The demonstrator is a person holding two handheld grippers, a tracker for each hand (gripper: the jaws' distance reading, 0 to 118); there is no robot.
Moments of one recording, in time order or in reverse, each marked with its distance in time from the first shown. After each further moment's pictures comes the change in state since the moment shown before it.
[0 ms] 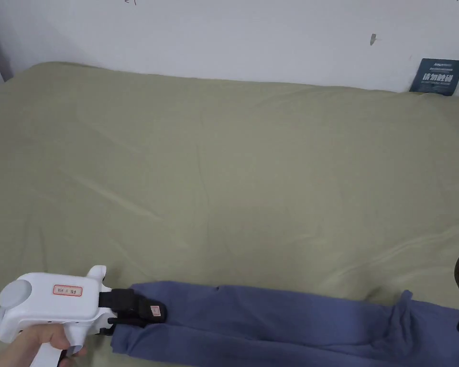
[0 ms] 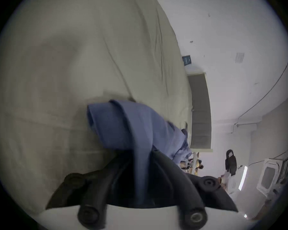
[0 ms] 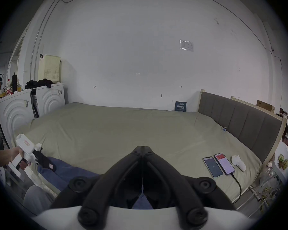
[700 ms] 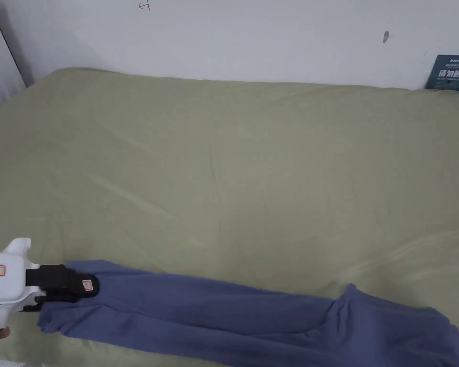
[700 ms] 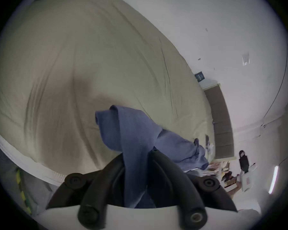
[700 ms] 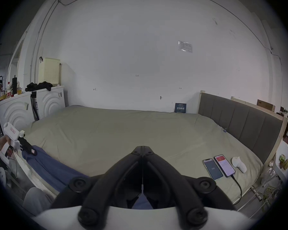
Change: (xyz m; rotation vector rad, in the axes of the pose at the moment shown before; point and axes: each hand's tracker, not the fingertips) left arm 0.043 -0.010 0.118 0.230 0.306 -0.145; right arm 0.010 0.003 -0.004 0.020 0.007 -0.018
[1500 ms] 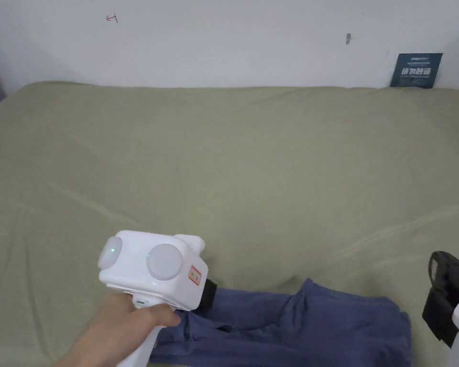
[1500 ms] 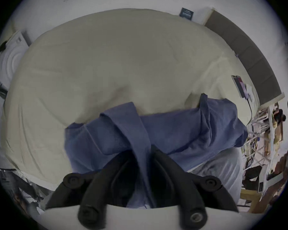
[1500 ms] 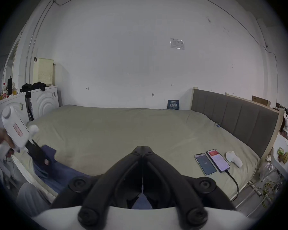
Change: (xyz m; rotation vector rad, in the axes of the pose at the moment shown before) left arm 0.244 -0.086 -0.181 -0.218 0.391 -0.546; right arm 0.040 -0.029 0.003 -0.015 -0.055 -0.032
